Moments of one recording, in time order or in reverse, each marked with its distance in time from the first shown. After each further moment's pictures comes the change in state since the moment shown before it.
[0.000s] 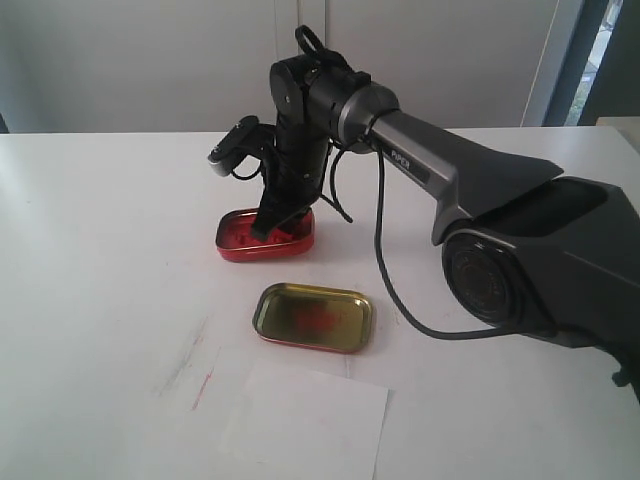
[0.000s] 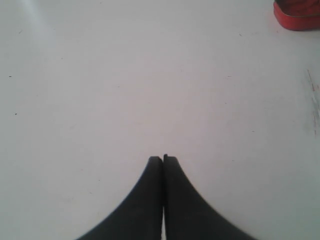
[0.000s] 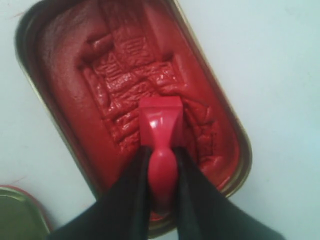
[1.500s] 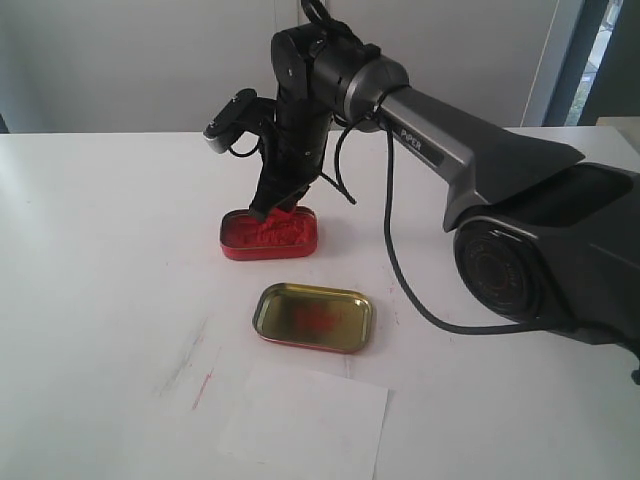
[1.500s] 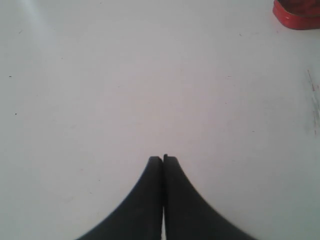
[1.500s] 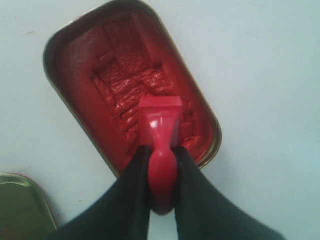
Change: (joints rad) left arm 0.000 0.000 0.000 0.000 0.000 0.000; right arm 0.000 -0.057 0.000 -0.012 0.000 -0.027
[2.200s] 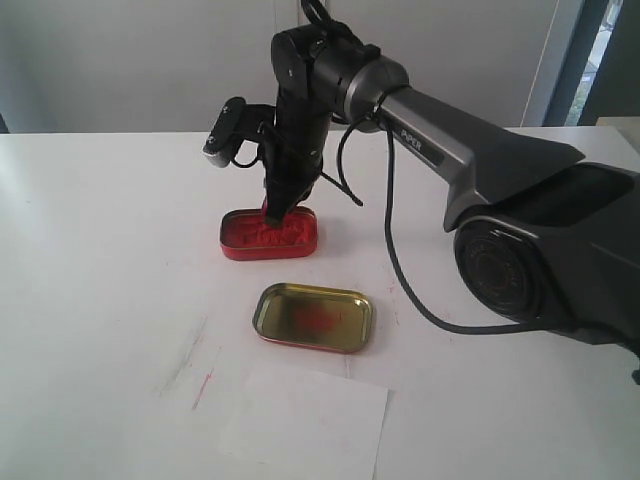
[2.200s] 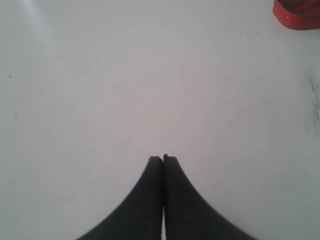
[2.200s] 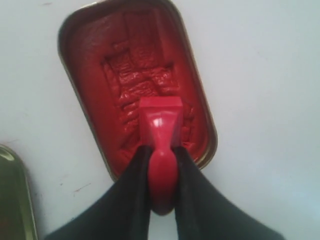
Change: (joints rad) left arm 0.000 0.000 0.000 0.000 0.000 0.000; right arm 0.000 -0.002 0.009 0.012 -0.002 -0.236
